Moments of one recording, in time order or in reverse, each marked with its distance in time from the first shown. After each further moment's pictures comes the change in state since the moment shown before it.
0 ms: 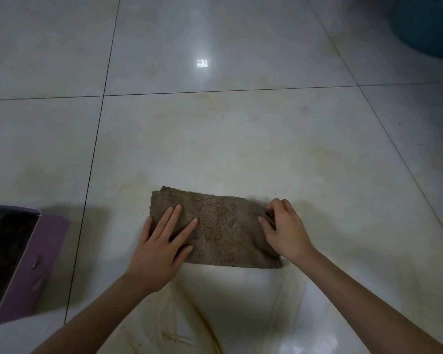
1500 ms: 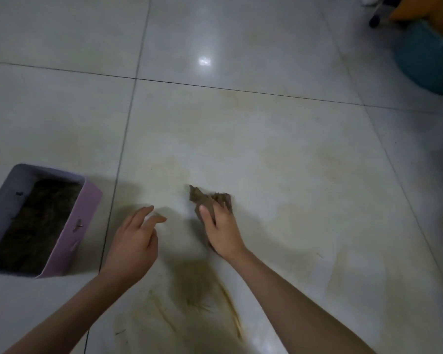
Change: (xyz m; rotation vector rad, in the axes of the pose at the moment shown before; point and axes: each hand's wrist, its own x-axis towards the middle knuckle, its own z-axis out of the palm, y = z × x) left_hand -0.074 -0.054 -0.011 -0.552 0.257 -0.281; right_hand -0.025 -0.127 0.104 0.294 -0.052 -0.166
